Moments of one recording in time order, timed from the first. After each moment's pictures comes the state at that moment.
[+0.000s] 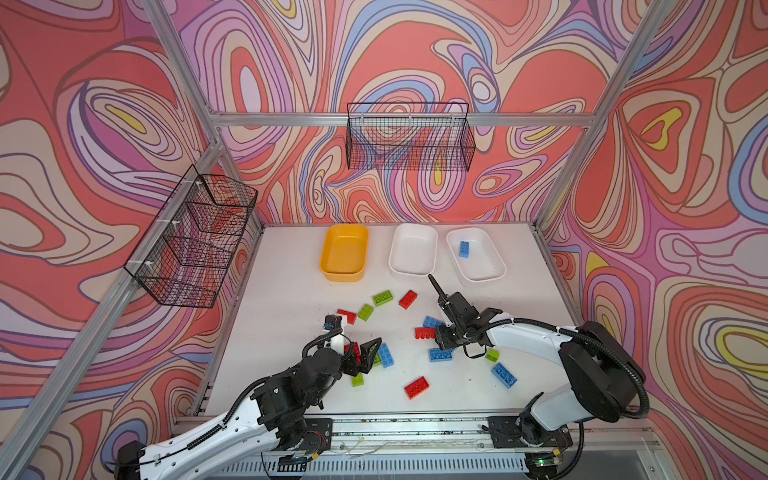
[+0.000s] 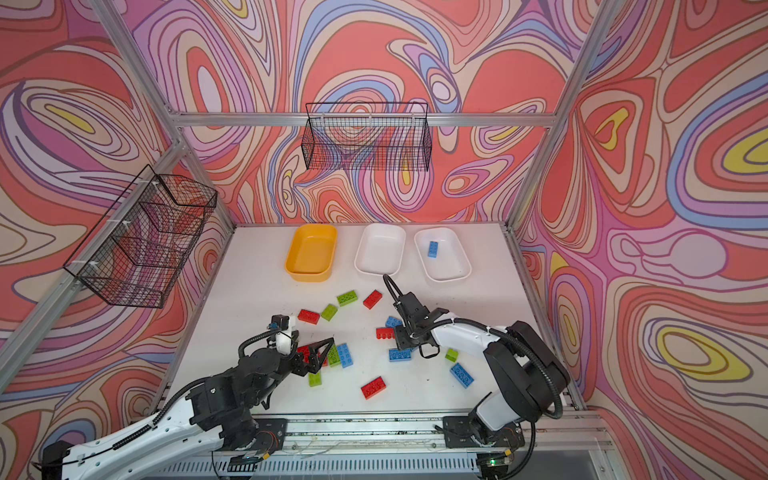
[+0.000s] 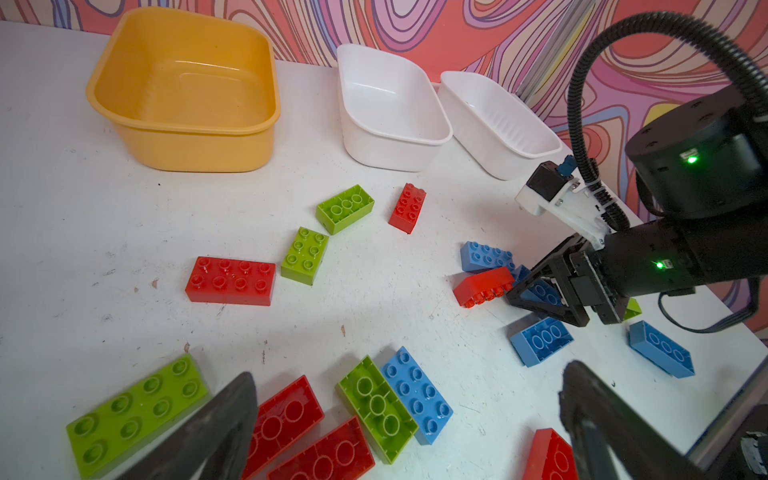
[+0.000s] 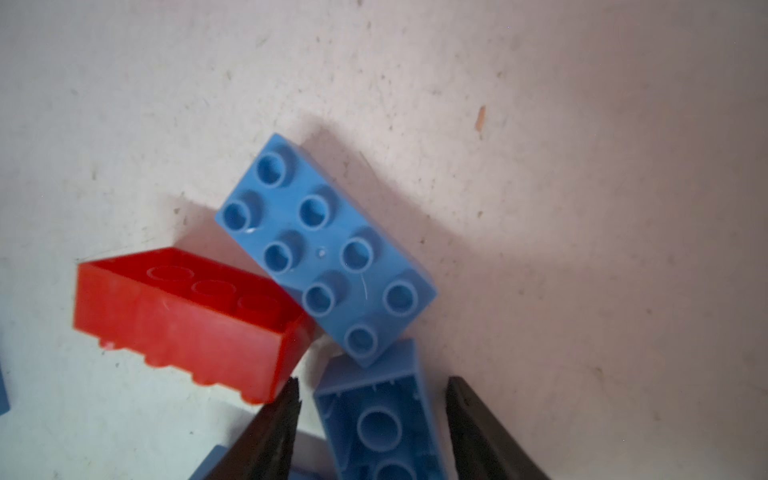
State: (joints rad) left arm -1.00 0.50 0.34 -0.28 -0.47 -0.57; right arm 0.62 1.53 0.75 -0.41 0.02 0.38
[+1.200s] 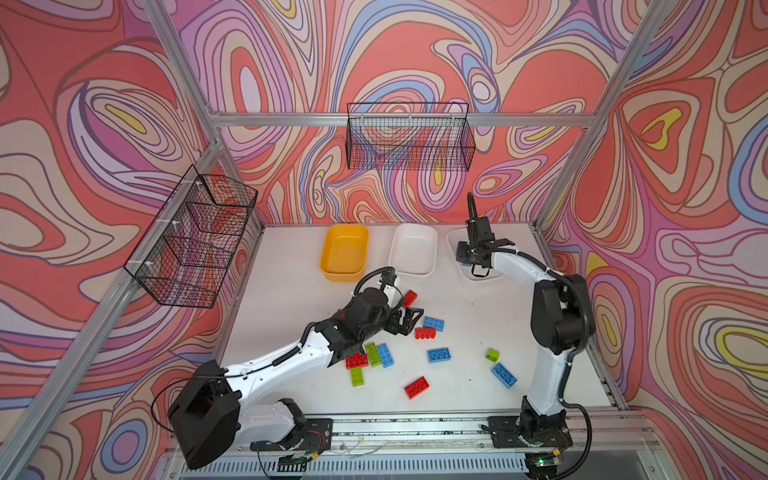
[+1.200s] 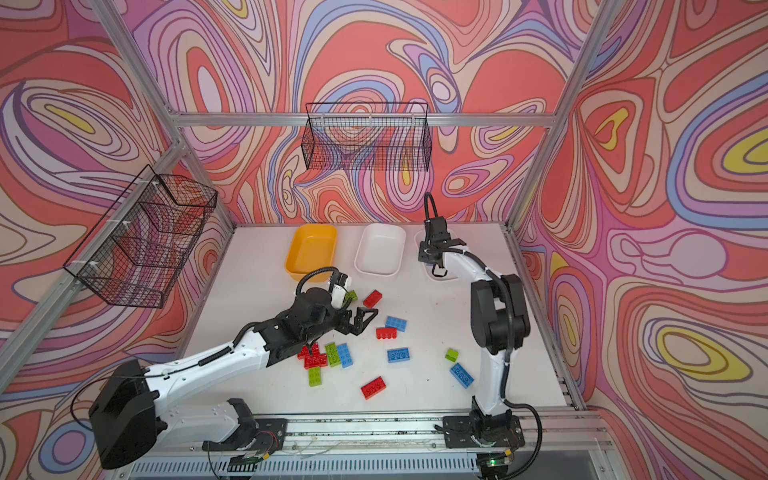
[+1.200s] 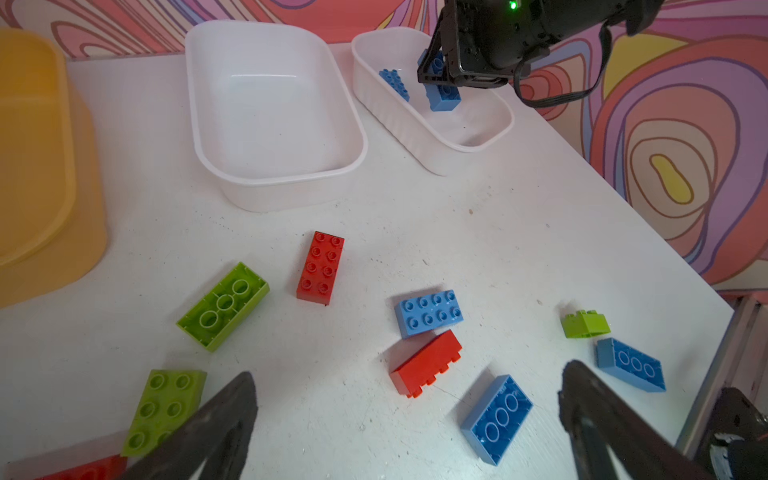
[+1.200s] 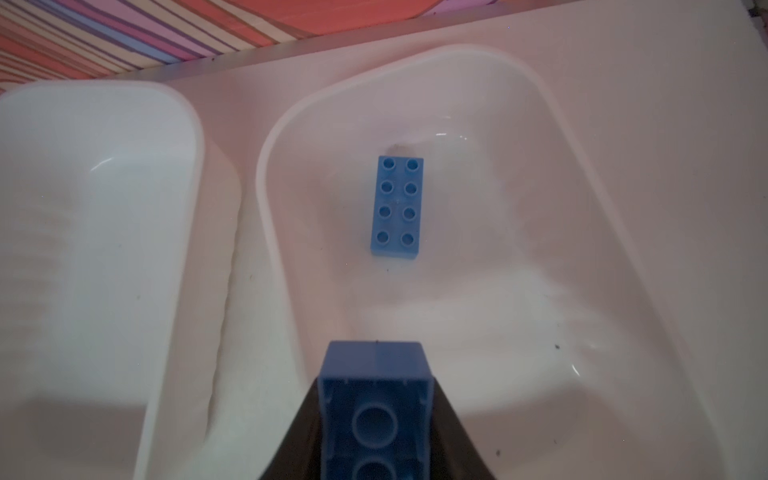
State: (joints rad) left arm -0.80 1.28 0.78 -0.03 -0.07 -0.38; right arm 0.19 2.05 1.59 -0.43 0.16 0.31
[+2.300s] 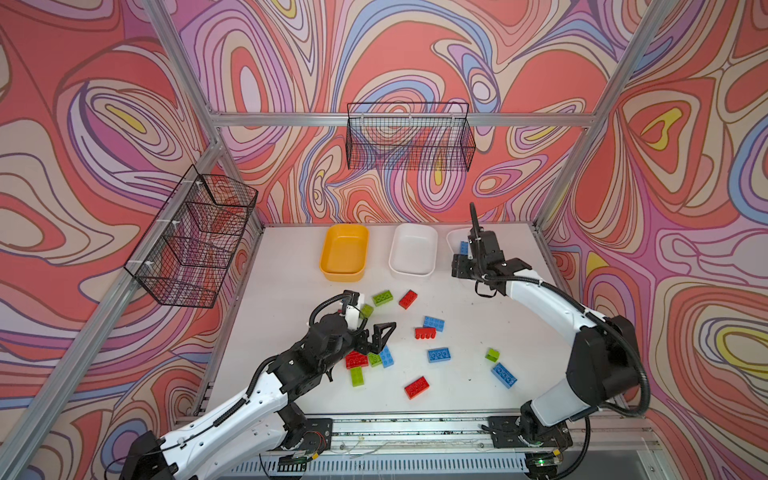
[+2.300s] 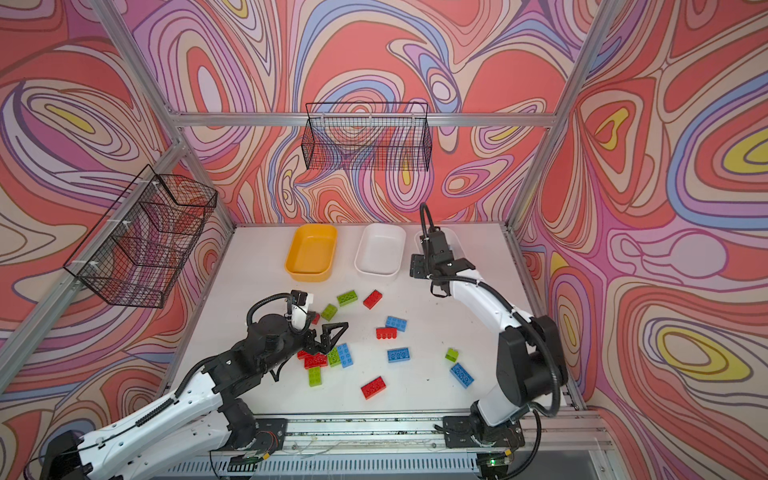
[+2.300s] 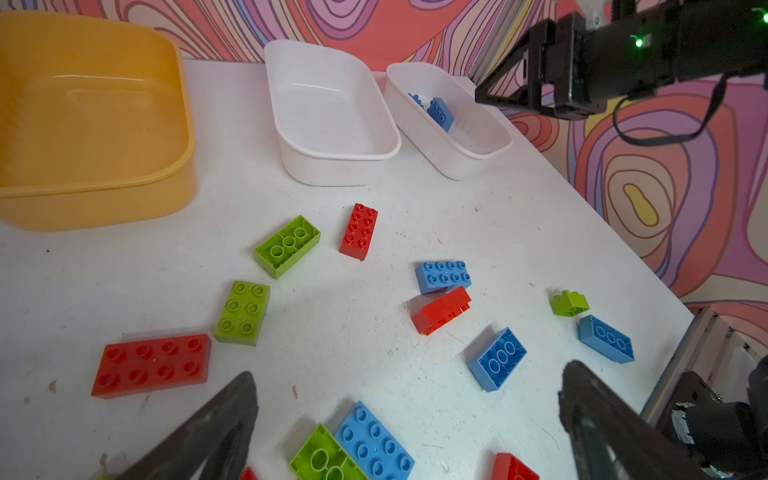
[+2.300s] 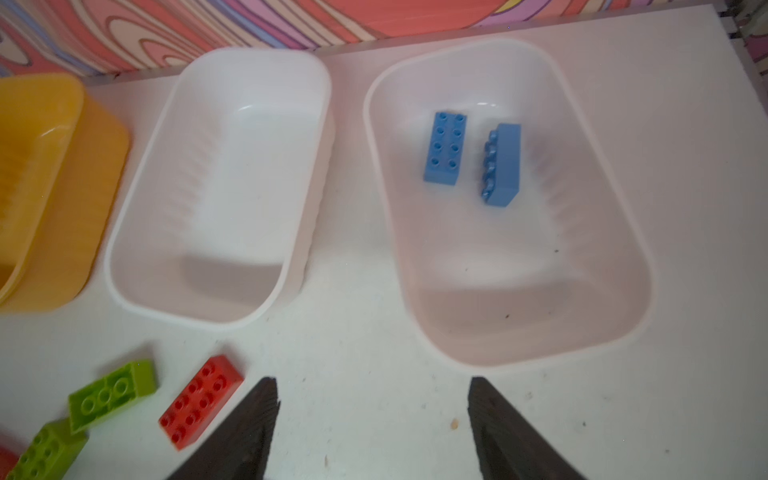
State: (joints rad) left arm -0.77 0.73 0.46 -0.15 -0.10 -0.43; right arm 0.39 1.52 1.14 -0.46 0.16 0.36
